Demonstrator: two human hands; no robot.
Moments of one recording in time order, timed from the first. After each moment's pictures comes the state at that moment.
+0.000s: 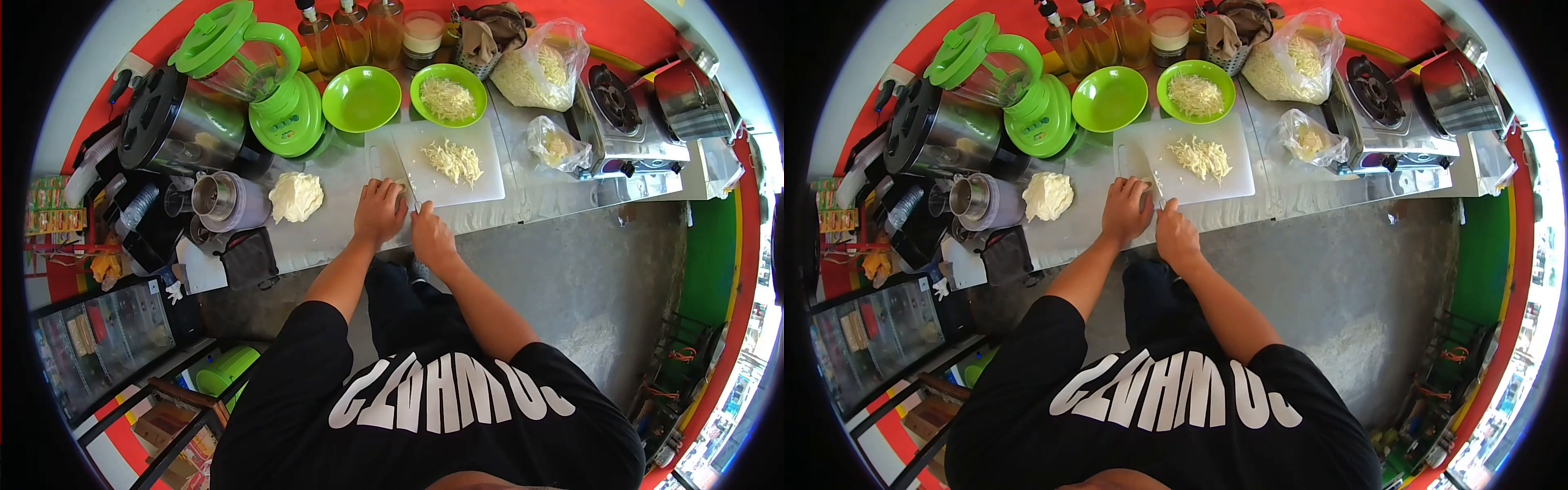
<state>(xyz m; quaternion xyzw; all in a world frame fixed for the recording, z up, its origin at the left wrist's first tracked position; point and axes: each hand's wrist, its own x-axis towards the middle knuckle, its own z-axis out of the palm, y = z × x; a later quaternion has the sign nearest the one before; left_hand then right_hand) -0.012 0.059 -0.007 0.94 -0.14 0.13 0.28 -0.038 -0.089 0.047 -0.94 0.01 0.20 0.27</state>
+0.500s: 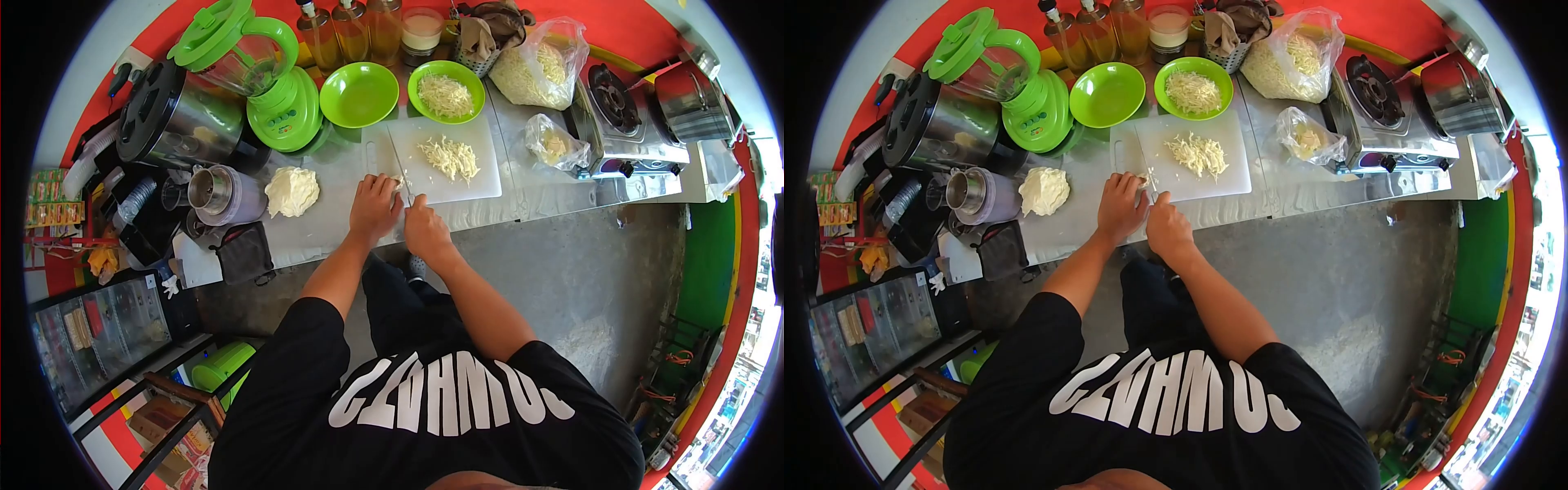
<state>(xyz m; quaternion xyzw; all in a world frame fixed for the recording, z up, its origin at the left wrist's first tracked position) -0.012 0.056 -0.006 0.95 -0.13 0.14 0.27 -0.032 -0.089 0.058 -0.93 -0.01 0.23 0.29</state>
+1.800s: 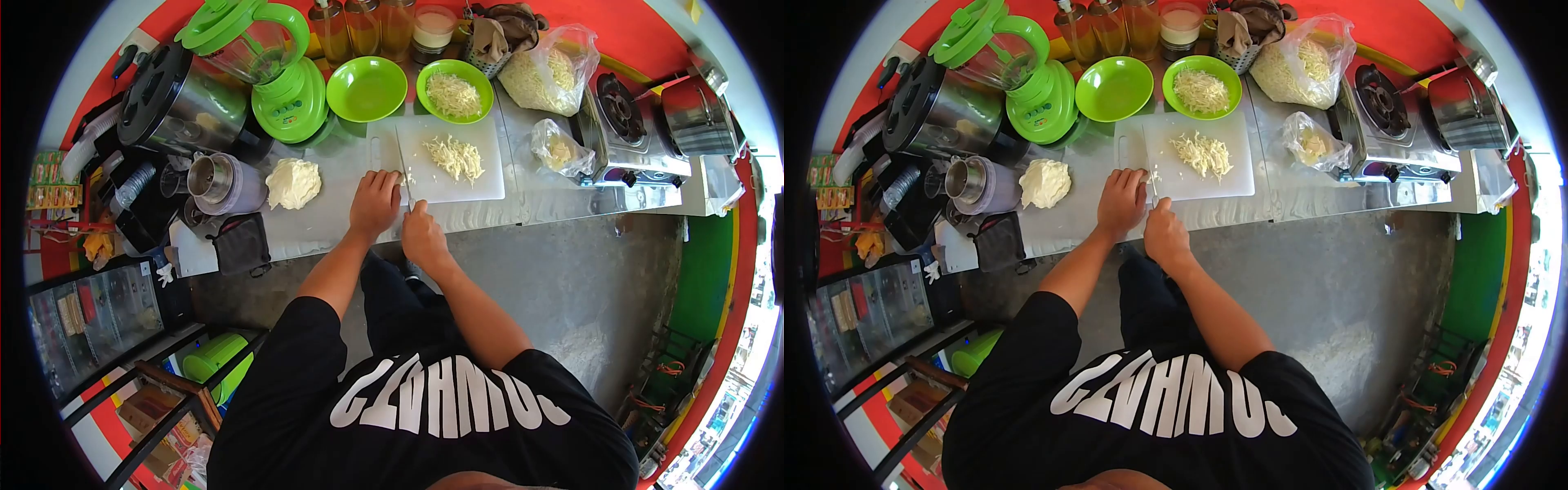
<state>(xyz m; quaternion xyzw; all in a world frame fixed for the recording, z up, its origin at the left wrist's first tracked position) -0.010 0.057 -0.008 0.94 -0.12 0.18 0.27 -0.045 -0.083 0.053 -0.92 0.01 0.23 0.32</state>
